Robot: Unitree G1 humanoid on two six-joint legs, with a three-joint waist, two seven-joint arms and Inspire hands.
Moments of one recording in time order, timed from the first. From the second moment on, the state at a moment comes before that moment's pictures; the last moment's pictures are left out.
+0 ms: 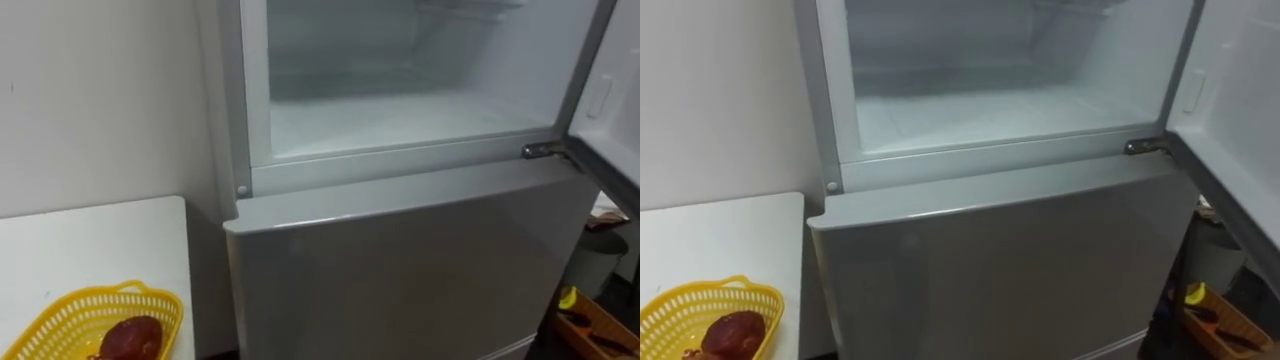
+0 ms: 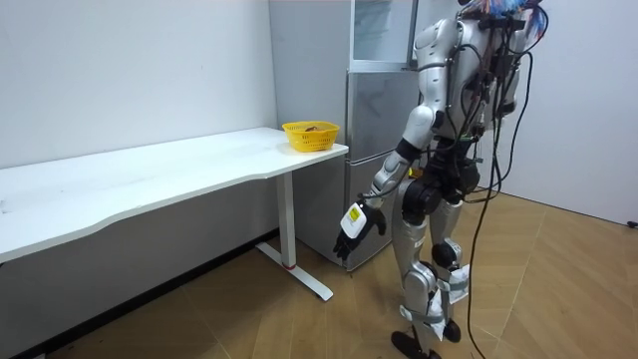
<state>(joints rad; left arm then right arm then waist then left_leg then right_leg) 0.33 0.20 0.26 0.90 0.32 0.08 0.08 0.03 -0.31 -0.77 0.22 1.43 -0.13 -0.59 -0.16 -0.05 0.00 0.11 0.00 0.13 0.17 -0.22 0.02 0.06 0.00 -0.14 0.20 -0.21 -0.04</state>
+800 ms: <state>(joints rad) 0.32 0.18 0.19 1.02 0.34 0.04 0.08 -0.04 -0.32 -0.57 -0.13 1.44 -0.17 -0.19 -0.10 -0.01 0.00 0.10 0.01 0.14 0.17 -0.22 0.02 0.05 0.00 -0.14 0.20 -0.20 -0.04</state>
